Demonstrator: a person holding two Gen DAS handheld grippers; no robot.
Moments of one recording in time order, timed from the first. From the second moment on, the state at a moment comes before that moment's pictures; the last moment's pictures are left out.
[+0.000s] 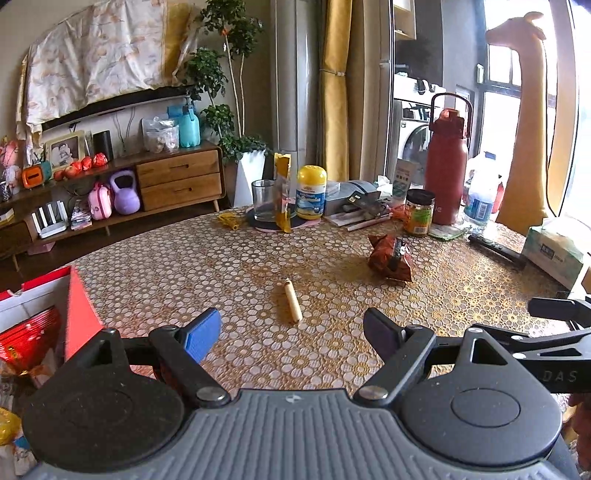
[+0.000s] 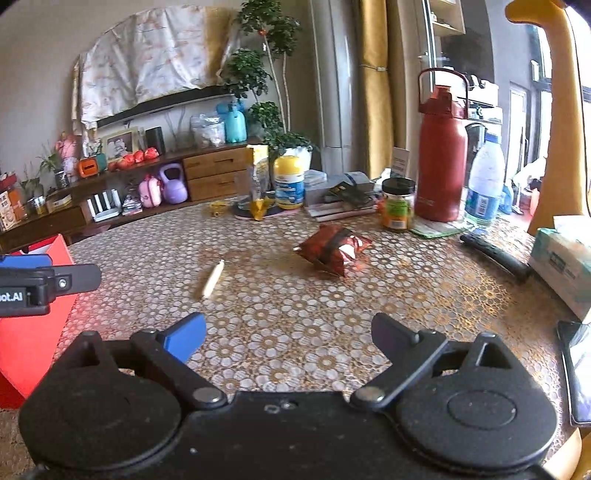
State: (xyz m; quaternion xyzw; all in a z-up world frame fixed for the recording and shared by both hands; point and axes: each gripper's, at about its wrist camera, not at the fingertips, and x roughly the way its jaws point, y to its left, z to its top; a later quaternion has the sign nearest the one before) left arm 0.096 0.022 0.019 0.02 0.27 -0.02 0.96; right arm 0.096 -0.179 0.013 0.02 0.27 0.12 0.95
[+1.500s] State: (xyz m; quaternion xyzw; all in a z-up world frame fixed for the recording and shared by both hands) left arm 0.257 -0.002 -0.094 0.02 0.33 0.00 0.94; right arm 0.238 -0.198 -0.016 0.04 0.28 0.09 0.95
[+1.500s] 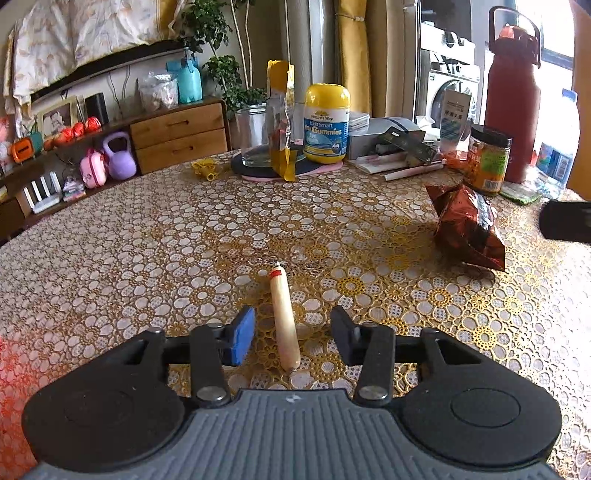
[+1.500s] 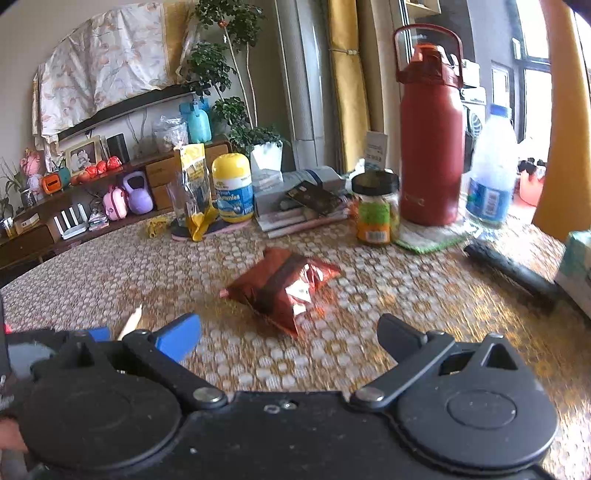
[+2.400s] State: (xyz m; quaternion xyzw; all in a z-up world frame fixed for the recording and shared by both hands) left arm 0.255 0.004 -0.093 -0.01 0.33 -0.01 0.94; right arm 0.345 -0.162 -0.062 0.10 0.36 0.05 0.93
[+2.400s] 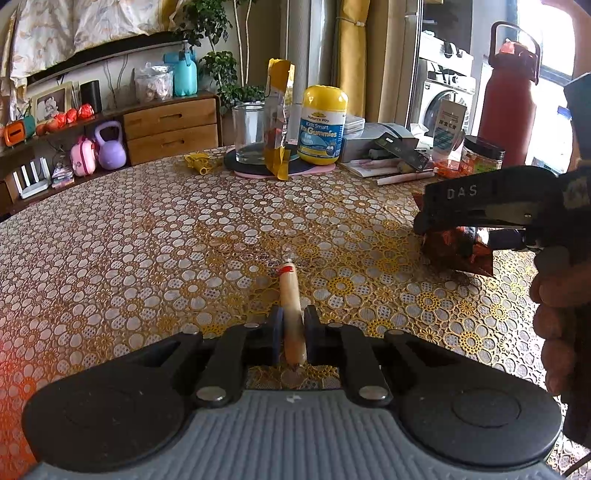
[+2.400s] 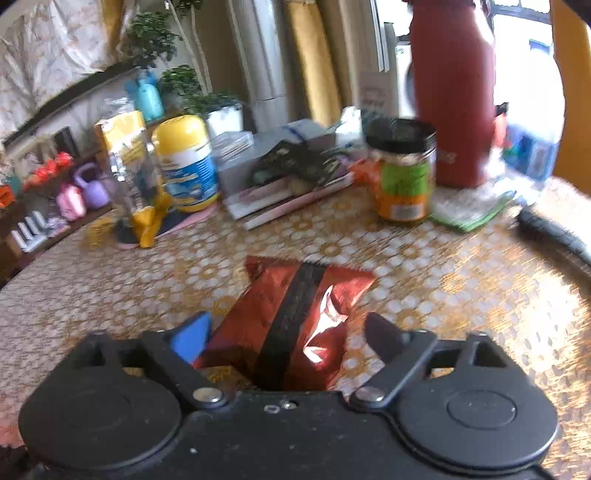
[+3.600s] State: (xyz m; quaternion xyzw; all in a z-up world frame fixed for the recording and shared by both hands) left arm 0.091 0.038 -0.004 -0.03 0.28 -0.01 0.96; right arm 0.154 -0.163 -0.004 0.14 0.30 0.16 0.93
